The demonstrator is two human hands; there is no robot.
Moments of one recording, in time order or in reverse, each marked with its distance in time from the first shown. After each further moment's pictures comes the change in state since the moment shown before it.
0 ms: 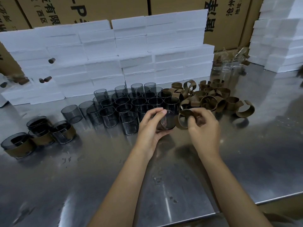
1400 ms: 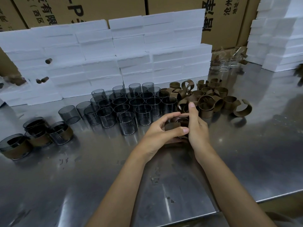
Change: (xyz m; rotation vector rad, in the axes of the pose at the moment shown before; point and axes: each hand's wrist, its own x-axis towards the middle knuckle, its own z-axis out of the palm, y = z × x) left_hand -0.015 -0.002 0.005 0.325 -0.367 -0.027; right_hand -0.003 -0.008 0.003 0.301 -0.247 0.409
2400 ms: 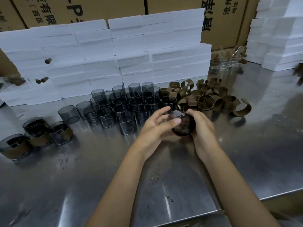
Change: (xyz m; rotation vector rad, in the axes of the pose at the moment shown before) left_hand 0.003 0.005 -0.001 -0.098 0.116 0.014; right_hand 0.014 0.001 -0.011 0.299 0.029 0.137
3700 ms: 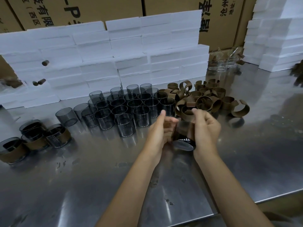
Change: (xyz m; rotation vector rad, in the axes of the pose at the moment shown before) left_hand 0.010 -0.011 0.021 -0.030 0.192 -0.041; right_hand -0.009 0.000 0.010 0.043 0.219 -0.284
